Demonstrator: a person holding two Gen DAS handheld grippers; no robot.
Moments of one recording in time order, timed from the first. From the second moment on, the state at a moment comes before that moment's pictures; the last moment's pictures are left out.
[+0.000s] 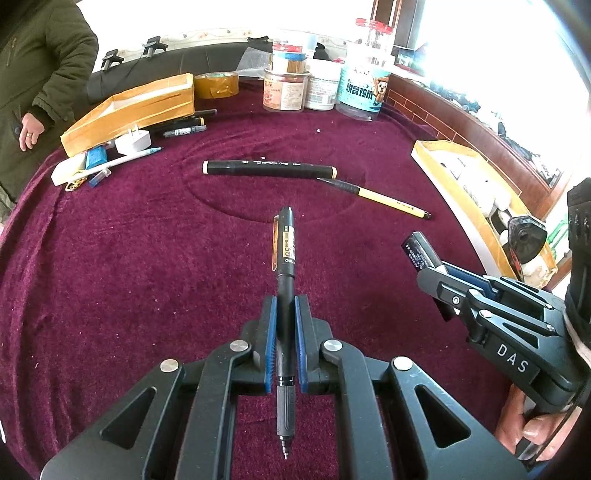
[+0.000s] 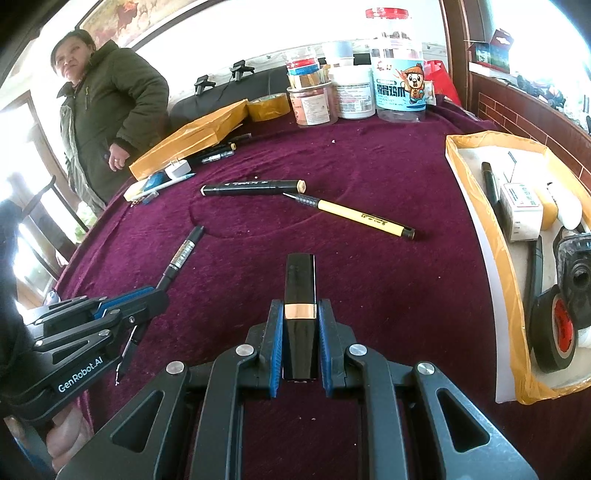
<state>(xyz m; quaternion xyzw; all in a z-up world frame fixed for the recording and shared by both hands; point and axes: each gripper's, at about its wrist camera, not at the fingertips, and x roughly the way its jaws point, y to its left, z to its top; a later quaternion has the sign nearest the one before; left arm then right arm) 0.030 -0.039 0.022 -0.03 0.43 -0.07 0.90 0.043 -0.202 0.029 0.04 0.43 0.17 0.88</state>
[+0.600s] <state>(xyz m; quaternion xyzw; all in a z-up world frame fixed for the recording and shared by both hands) 0.023 -0.038 0.031 -0.04 0.42 -0.08 0.90 0.032 -0.207 0.049 0.05 0.41 0.17 0.89</state>
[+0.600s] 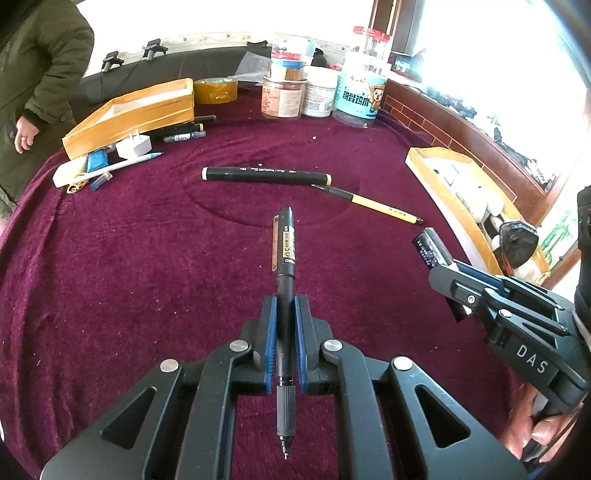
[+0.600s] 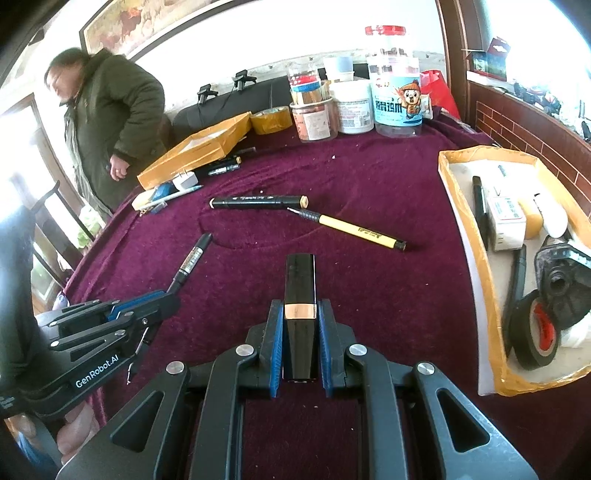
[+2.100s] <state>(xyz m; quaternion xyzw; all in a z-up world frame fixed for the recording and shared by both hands) 0.066 -0.230 0.100 -0.03 0.44 -0.23 0.87 0.036 -0.415 0.113 0.15 0.34 0.06 0.93</state>
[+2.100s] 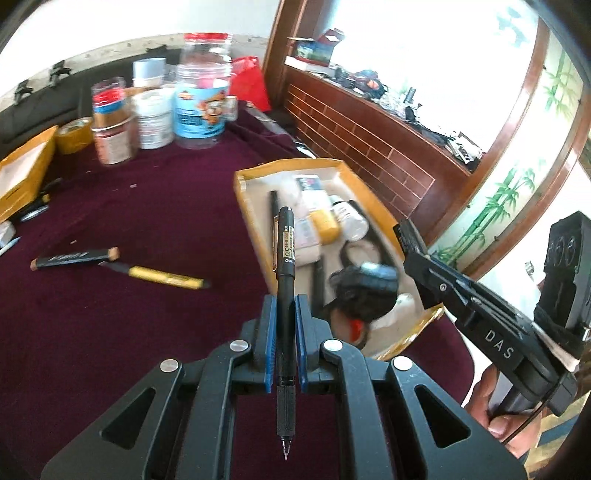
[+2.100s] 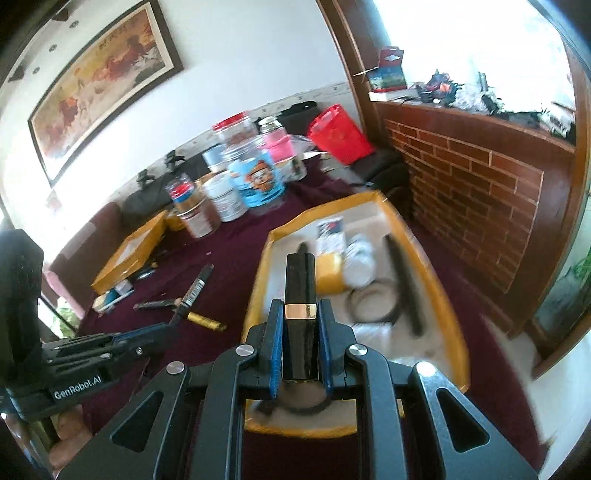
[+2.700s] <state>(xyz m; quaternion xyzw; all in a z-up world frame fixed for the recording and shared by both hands) 0.140 -0.307 0.063 -0.04 0.50 -0.25 0.83 0.122 -0.458 0.068 0.10 0.45 0.02 0.89</state>
